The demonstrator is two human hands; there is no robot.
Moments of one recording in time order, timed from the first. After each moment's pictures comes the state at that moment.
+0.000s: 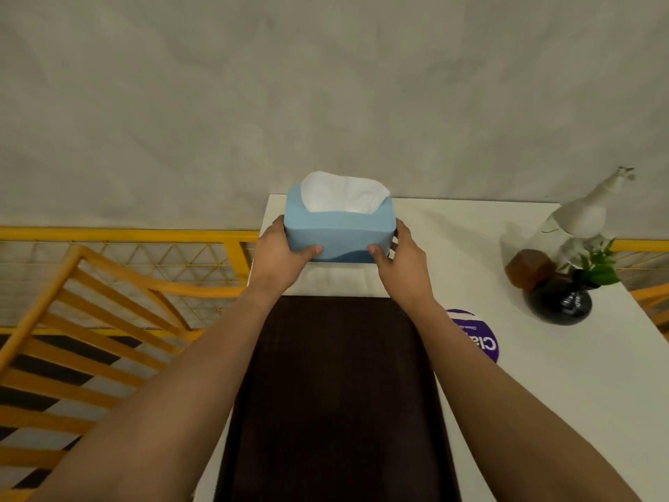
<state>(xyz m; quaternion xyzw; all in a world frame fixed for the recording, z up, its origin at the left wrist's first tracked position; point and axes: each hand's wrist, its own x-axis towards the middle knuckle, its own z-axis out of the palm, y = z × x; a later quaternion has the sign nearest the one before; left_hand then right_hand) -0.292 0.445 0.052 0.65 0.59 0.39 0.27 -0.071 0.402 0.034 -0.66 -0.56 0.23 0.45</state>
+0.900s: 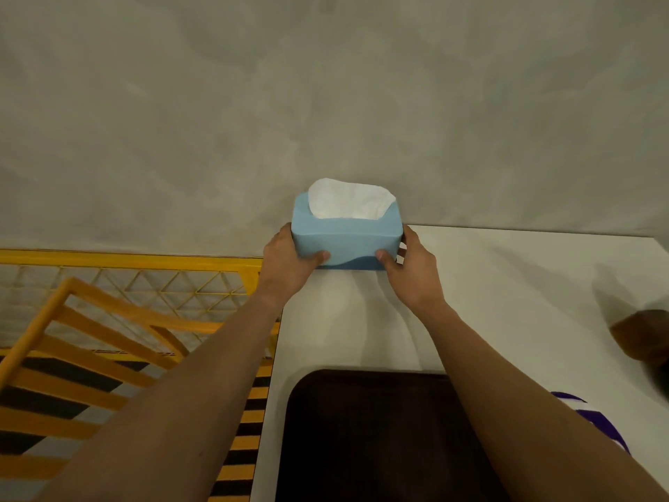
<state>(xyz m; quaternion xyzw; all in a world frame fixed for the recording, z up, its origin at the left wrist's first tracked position) -0.339 0.591 -0.011 0.64 0.60 0.39 0.28 -0.108 0.558 -0.028 -0.66 -0.57 0.24 0.43</state>
